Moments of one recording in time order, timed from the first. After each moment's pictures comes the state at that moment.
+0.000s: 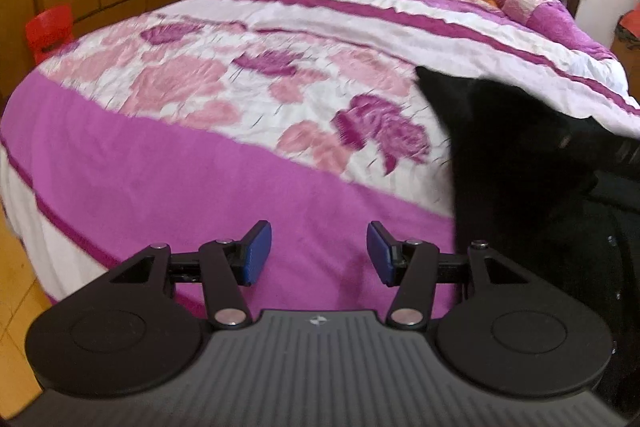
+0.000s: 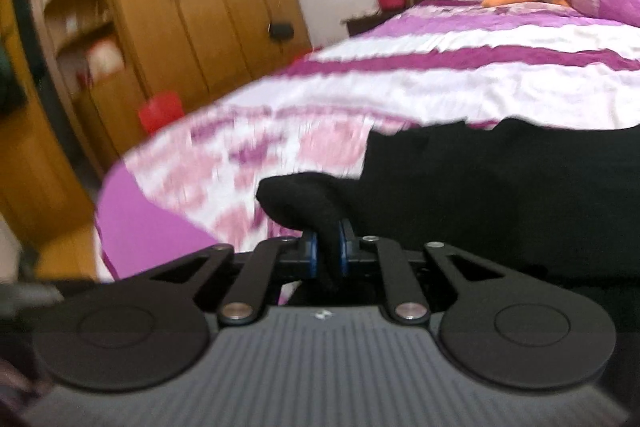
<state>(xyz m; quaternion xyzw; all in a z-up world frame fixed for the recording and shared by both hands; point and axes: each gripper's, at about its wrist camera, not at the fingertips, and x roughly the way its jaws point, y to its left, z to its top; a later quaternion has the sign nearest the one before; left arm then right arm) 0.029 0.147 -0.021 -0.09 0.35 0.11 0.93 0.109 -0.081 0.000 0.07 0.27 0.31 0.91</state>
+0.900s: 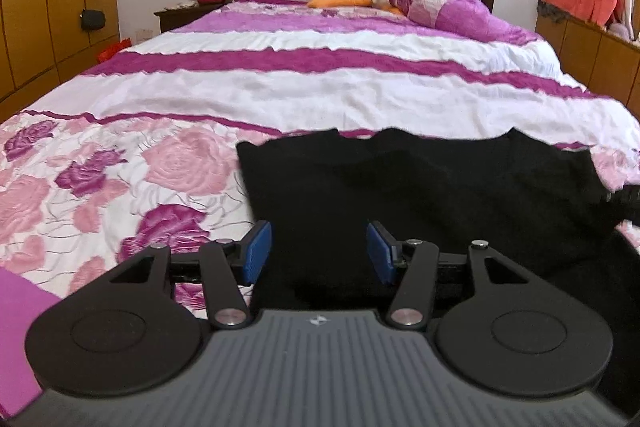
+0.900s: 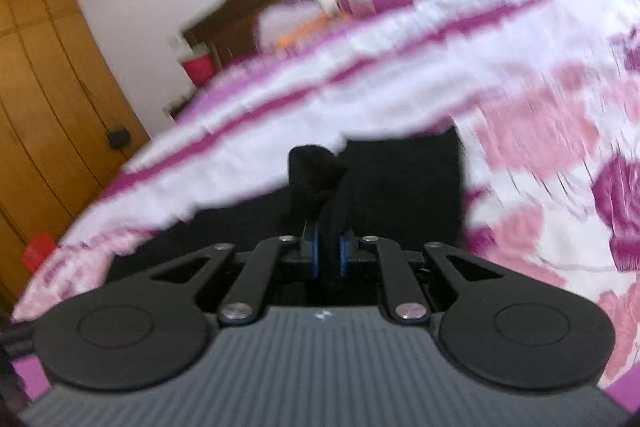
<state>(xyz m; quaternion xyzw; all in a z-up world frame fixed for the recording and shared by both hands) 0.152 0.034 -0.007 -0.02 0.30 0.00 0.95 0.168 -0.302 -0.039 0.21 0.27 0.06 0.94</state>
